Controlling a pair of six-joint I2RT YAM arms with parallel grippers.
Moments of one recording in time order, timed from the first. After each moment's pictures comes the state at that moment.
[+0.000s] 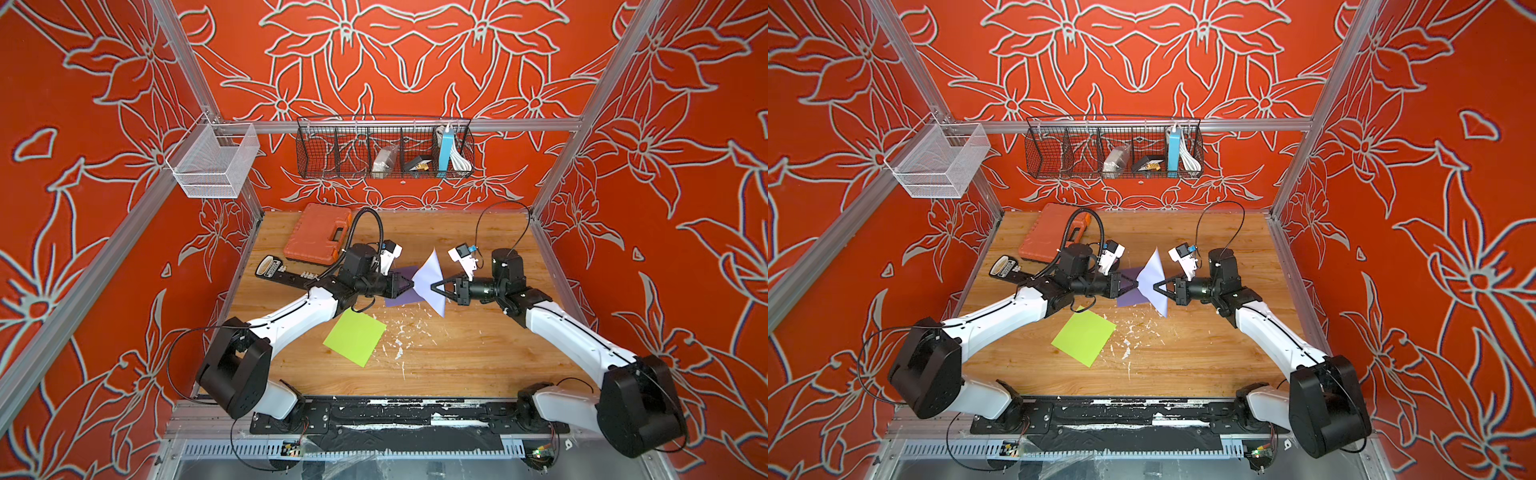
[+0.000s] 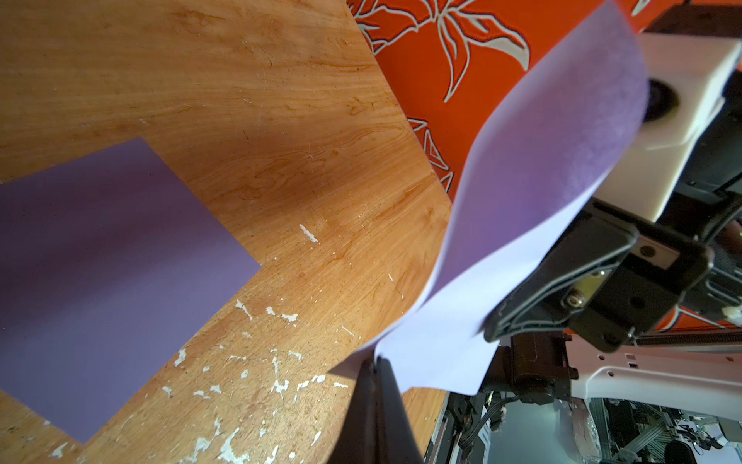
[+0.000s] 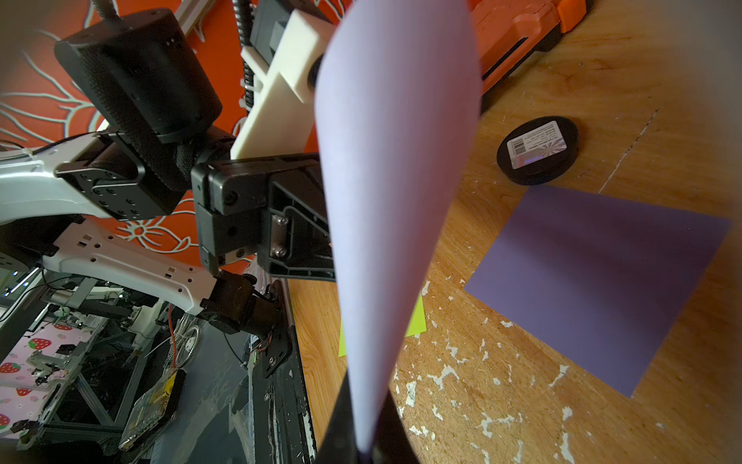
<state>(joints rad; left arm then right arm) -0.53 1.46 0.95 -0.02 0.61 -0.52 0.33 1.23 0.74 -0.01 -0.99 0.28</state>
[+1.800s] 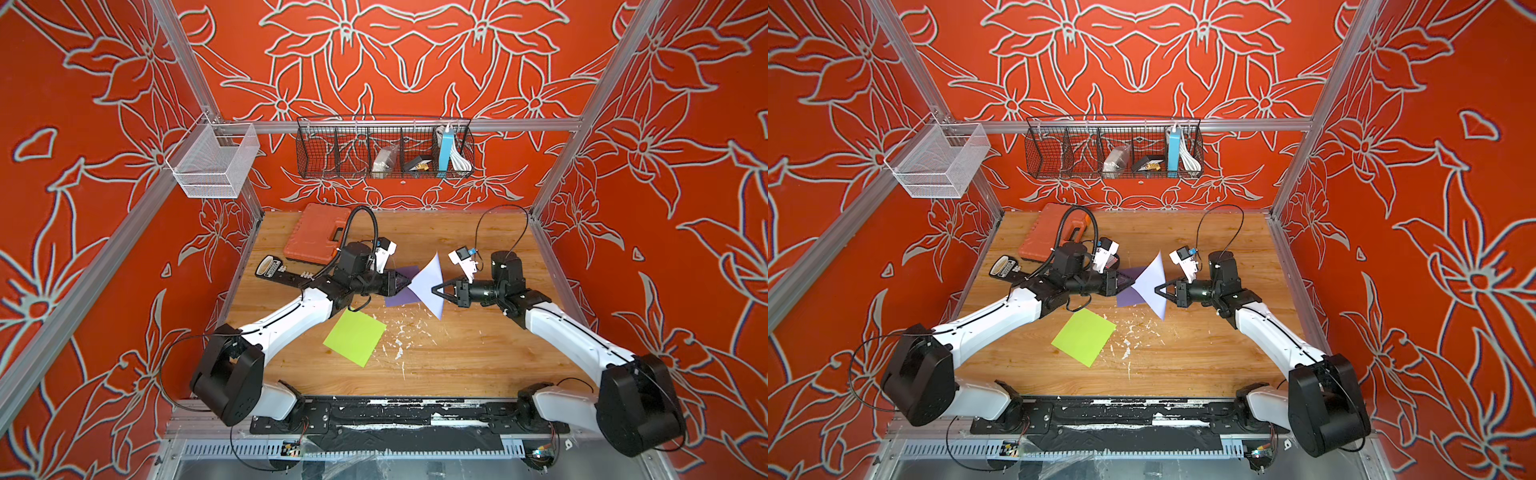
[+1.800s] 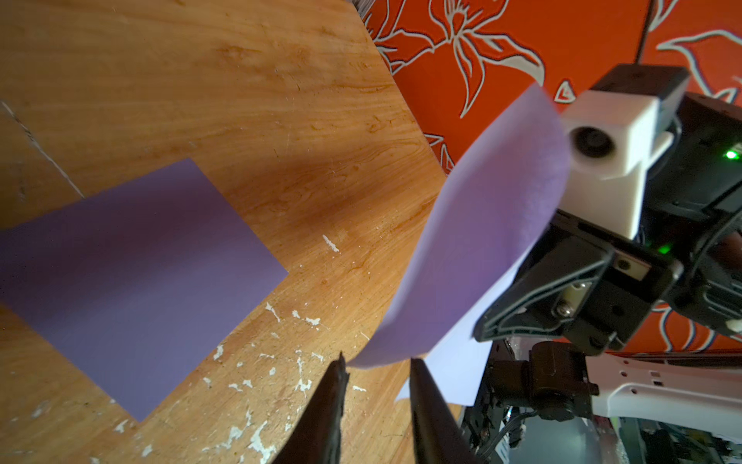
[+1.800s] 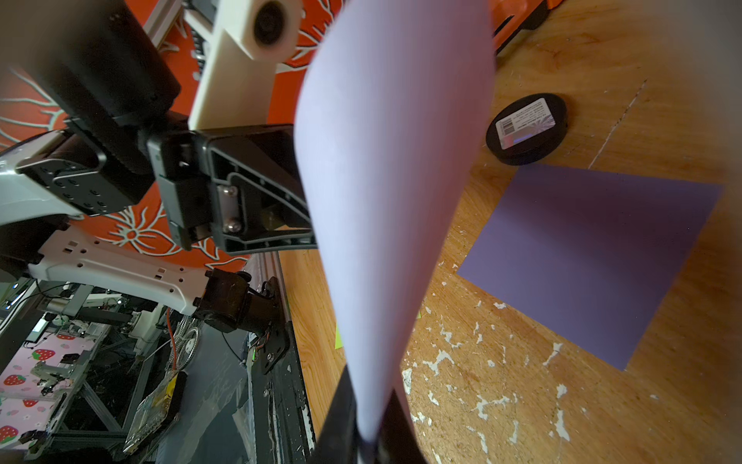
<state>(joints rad) -0.51 1.39 0.95 -0.07 0.54 -0.49 0.33 1.25 0.72 -0.03 -0.97 0.29</state>
